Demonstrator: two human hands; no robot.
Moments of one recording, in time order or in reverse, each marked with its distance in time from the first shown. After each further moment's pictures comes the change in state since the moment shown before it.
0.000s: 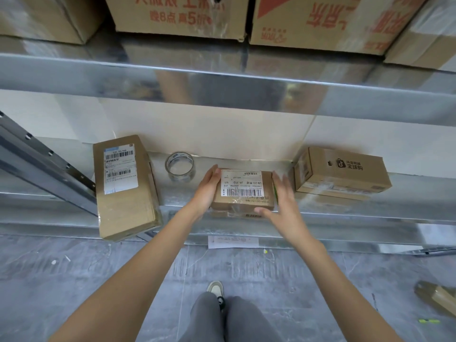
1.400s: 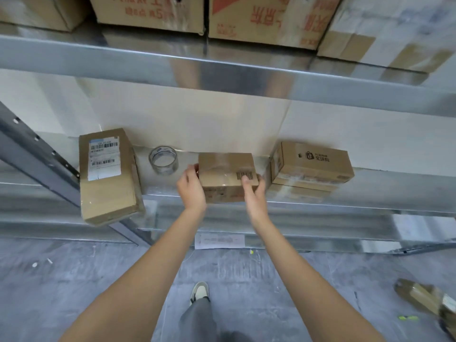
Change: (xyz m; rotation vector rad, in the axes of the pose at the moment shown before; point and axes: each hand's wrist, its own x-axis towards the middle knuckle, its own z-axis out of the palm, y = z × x) left_hand -0.036 0.006 0.054 -0.403 0.635 0.119; right_hand 0.000 0.007 0.027 0.597 0.202 0.339
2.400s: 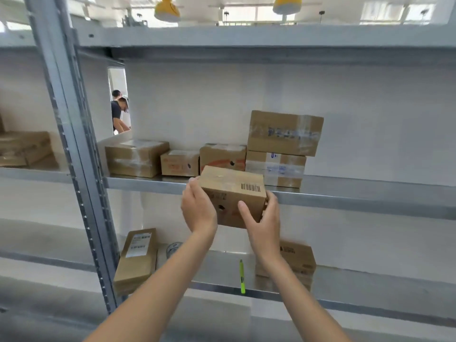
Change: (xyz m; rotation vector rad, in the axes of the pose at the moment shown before) left_hand -0.264 0.221 0.007 -0.128 0.093 0.616; right_hand -0.186 -0.167 -0.151 0.097 0.074 -0.949
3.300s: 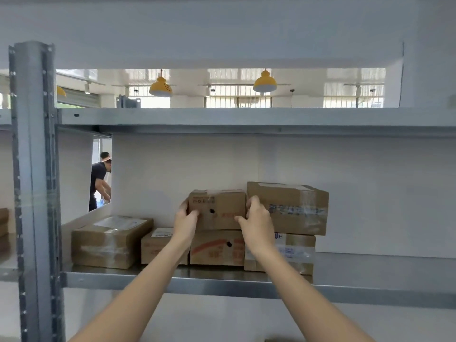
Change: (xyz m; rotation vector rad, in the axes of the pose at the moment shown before) left_hand 0.194 0.028 0.087 -0.013 -0.429 0.109; right_hand 0.206 -0.049 0.052 -0.545 0.051 -0.170
